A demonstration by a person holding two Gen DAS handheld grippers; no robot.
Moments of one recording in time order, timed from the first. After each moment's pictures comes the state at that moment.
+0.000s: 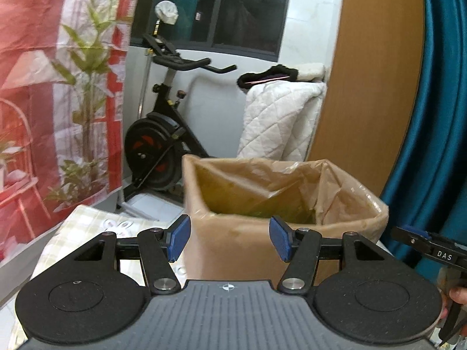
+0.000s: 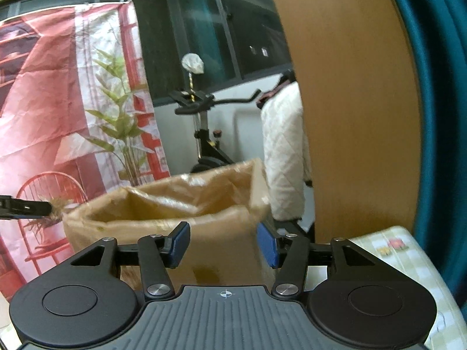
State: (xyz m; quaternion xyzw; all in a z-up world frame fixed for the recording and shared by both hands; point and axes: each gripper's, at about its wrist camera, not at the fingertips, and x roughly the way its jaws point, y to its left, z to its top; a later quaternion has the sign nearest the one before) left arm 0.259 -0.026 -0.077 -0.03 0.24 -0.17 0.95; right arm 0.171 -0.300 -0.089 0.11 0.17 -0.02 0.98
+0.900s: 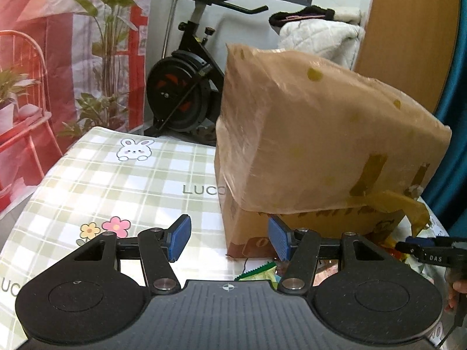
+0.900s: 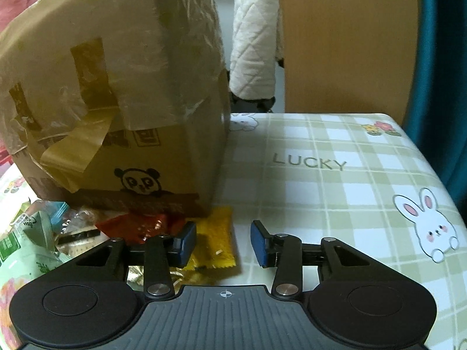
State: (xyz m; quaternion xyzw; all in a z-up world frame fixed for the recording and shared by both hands) left arm 0.280 -0.003 -0.180 -0.03 0.34 -0.14 0.93; right arm 0.205 -0.320 -0.242 0.07 0.38 -0.05 0.92
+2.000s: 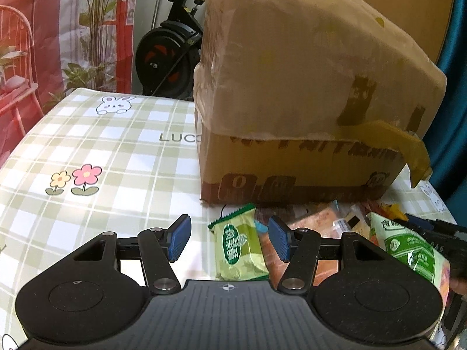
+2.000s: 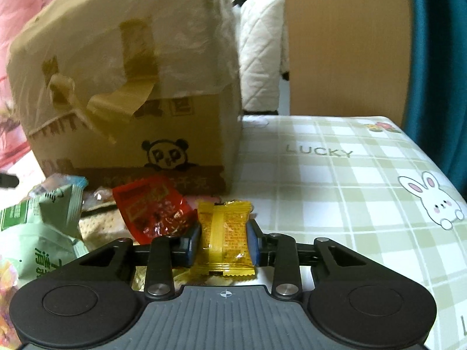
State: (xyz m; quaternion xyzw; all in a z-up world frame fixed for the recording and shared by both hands) left arm 0.254 -0.024 -0.226 -0.03 0.38 -0.15 0.91; right arm 0.167 -0.301 -0.257 0.07 0.33 -0.06 0.94
